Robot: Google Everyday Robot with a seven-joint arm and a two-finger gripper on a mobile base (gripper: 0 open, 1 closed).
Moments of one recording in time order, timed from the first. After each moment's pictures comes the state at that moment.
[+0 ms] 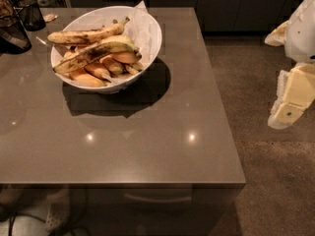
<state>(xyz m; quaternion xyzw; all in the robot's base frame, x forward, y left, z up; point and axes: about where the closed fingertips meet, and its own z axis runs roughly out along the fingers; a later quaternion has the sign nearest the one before) 0.438 -0.217 0.976 -0.60 0.78 -0.03 0.16</state>
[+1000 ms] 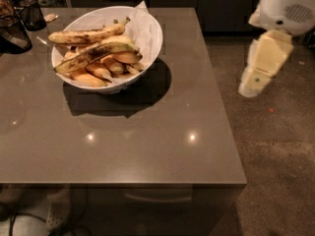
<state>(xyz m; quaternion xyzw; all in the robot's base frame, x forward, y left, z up) 0.482 -0.188 0.996 -0.57 0.80 -0.02 0.16</state>
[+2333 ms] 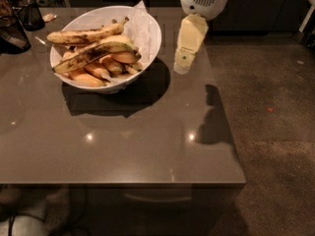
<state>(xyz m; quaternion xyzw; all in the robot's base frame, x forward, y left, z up) 0.561 -0.083 0.988 -0.58 0.80 -0.03 0.14</state>
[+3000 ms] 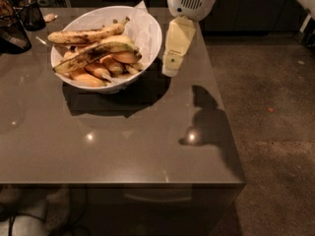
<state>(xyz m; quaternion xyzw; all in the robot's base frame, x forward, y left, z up) 0.559 -0.058 0.987 -0.61 0.78 -0.02 0.16</state>
